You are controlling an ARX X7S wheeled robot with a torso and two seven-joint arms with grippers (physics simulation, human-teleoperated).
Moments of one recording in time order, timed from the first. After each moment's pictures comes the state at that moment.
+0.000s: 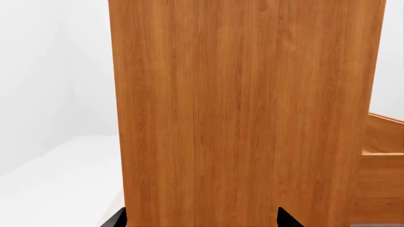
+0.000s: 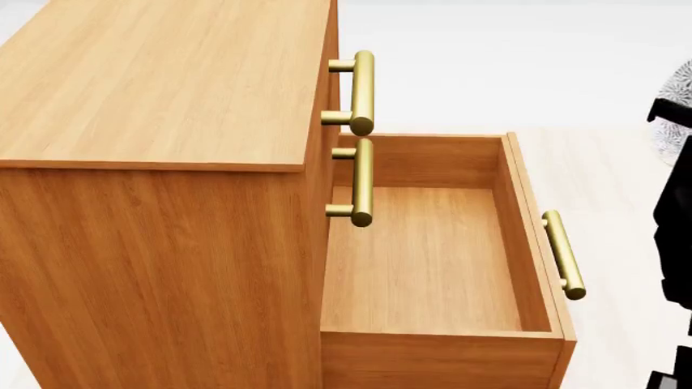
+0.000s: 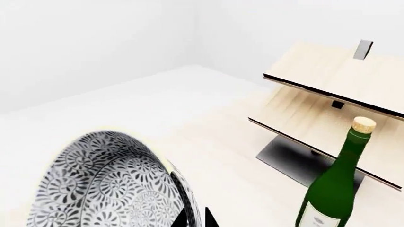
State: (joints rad) left arm 0.43 -0.43 0.35 0.35 -0.16 0.34 -0.47; right arm 1.20 0.37 0.04 0.53 0.23 0.85 0.57
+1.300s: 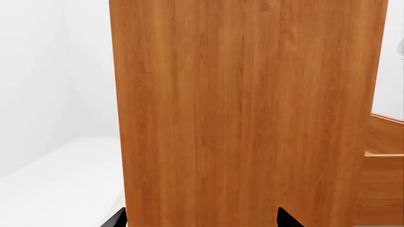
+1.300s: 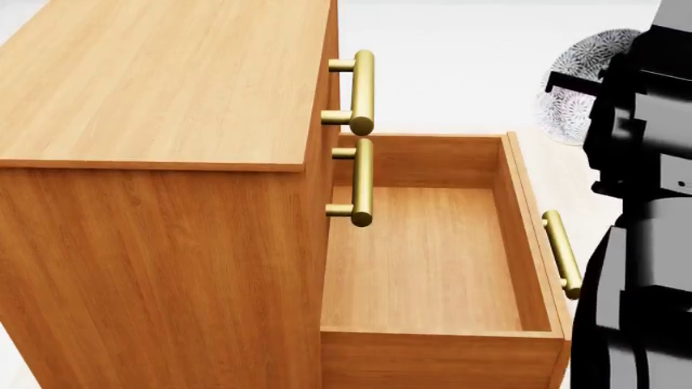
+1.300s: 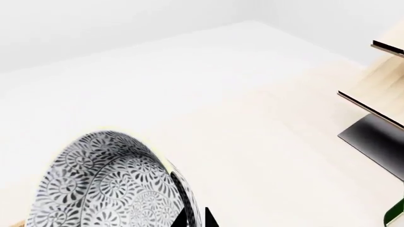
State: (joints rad) left arm 0.41 -0.45 0.36 0.35 -0.16 0.34 -0.49; right arm 1.61 0.22 0.03 1.31 0.09 0.65 0.35
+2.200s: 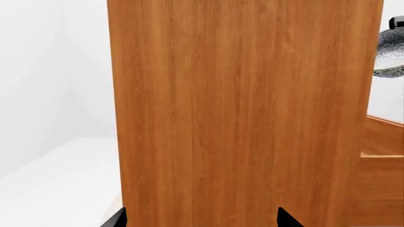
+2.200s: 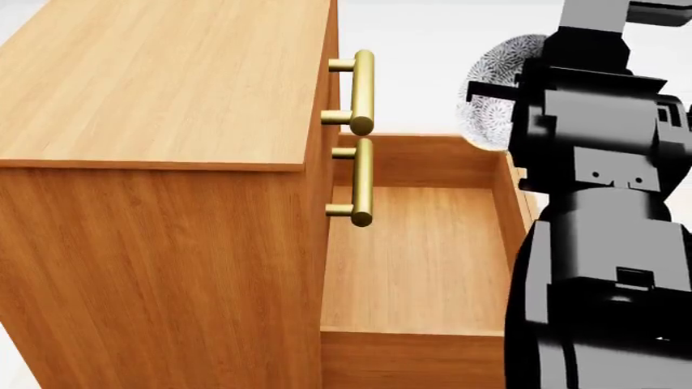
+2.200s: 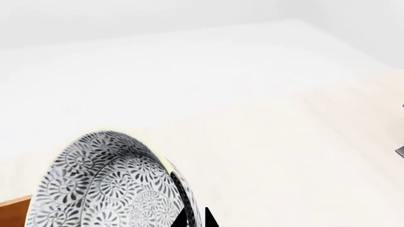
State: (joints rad) left arm 0.41 -0.45 0.37 0.34 -0.17 0.36 -0.49; right arm 1.61 0.11 0.05 1.31 0.01 0.70 0.27
